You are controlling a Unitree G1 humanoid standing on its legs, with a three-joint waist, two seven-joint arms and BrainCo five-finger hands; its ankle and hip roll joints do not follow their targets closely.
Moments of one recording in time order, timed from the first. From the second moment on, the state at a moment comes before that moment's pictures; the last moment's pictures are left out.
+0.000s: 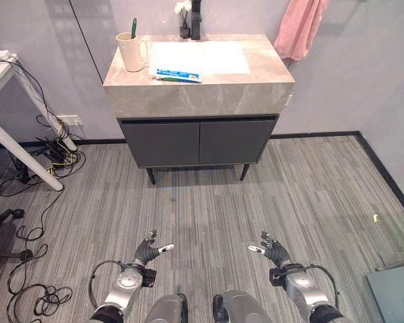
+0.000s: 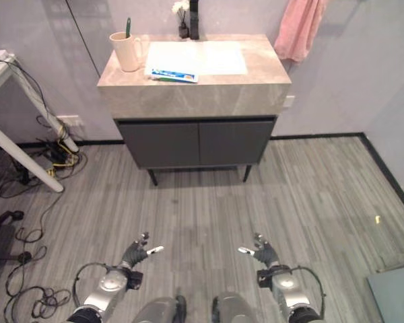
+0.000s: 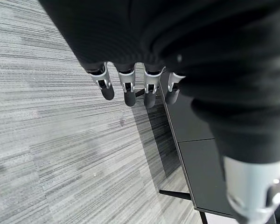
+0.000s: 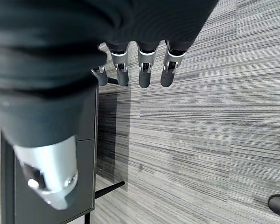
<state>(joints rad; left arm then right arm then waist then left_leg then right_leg) -0.11 0.29 -0.33 0.83 -0.23 -0.17 0.10 -0.12 -0.29 0.31 0.86 0.37 -0.16 0.00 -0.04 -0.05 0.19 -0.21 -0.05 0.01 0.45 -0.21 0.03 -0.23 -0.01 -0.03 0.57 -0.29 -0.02</state>
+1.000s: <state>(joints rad) -0.09 0.29 -0.34 0.87 -0.23 -0.17 0.11 -0.10 -0.29 0.34 0.87 0.34 -0.16 -0.04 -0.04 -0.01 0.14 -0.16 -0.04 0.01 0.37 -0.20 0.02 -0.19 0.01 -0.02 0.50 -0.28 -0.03</state>
